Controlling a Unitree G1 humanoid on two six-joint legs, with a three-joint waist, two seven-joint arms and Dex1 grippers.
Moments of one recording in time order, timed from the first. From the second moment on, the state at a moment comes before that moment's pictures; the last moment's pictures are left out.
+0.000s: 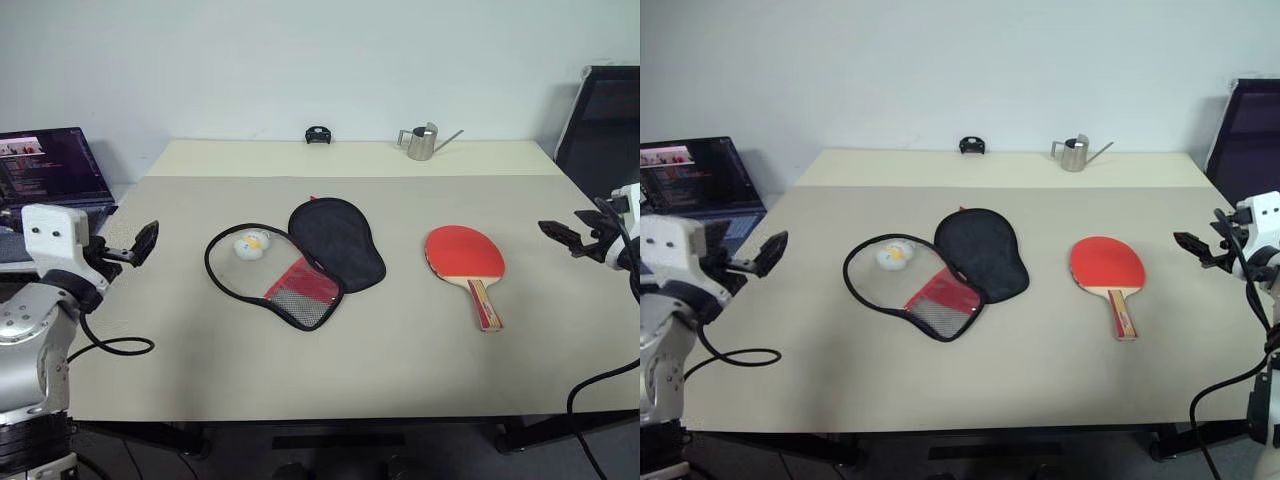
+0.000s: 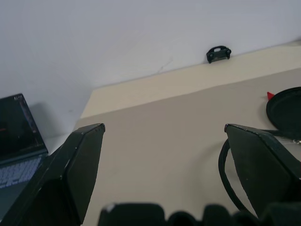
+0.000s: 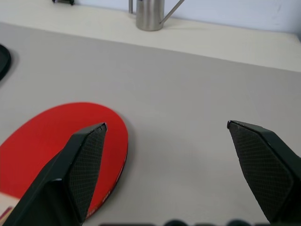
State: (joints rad) left arm -0.24 0.71 0.51 -0.03 -0.37 0.34 -0.44; right arm -0.84 -0.91 -0.22 0.96 0.25 0.18 0.89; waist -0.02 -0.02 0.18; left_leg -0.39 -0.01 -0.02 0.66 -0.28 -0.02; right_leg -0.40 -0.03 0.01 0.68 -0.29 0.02
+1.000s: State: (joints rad) left arm -0.33 0.70 0.47 0.07 -0.45 0.29 -0.60; right arm -0.68 -0.86 -0.19 0.48 0.29 0.45 0.96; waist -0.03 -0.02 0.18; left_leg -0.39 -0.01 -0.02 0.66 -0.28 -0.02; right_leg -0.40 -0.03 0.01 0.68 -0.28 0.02
